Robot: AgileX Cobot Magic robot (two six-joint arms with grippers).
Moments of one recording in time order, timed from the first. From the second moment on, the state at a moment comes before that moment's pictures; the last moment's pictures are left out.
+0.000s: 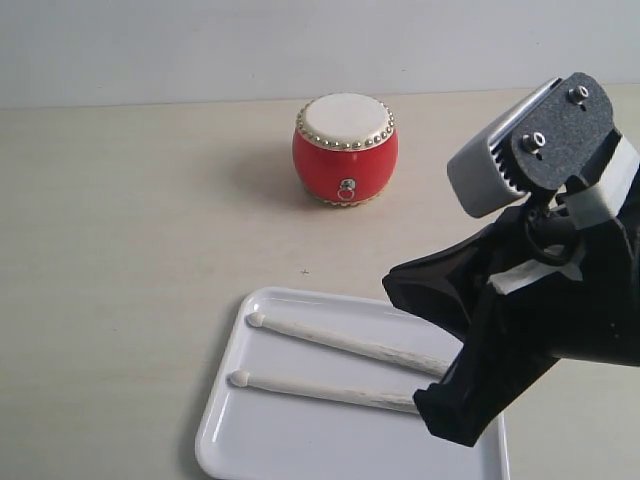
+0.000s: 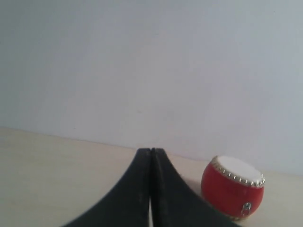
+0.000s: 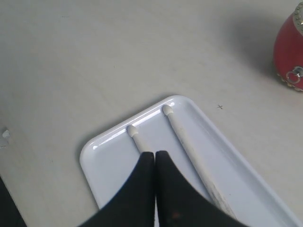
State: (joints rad) left arm -0.07 0.01 -0.04 -1.41 0.12 1.15; right arm 0.93 0.97 -0.55 0.05 0.31 0.04
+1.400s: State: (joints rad) left arm -0.07 0.01 0.00 -0.07 0.18 -0.03; right arm 0.93 0.97 -0.55 0.05 0.31 0.04
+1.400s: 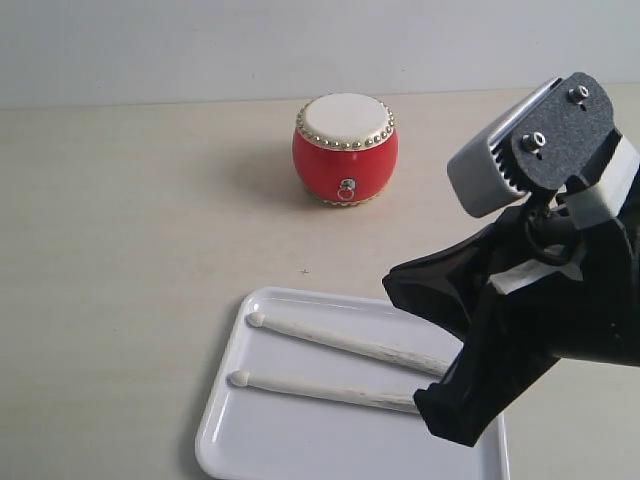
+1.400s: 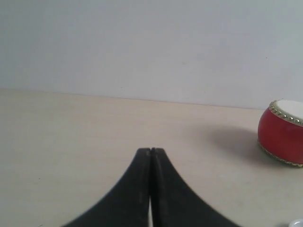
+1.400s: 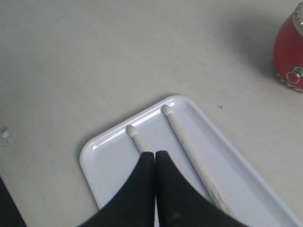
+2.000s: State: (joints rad) left arm -0.07 0.01 0.00 -0.07 0.18 -0.03; right arm -0.06 0.35 -0.16 0.05 -0.03 -0.03
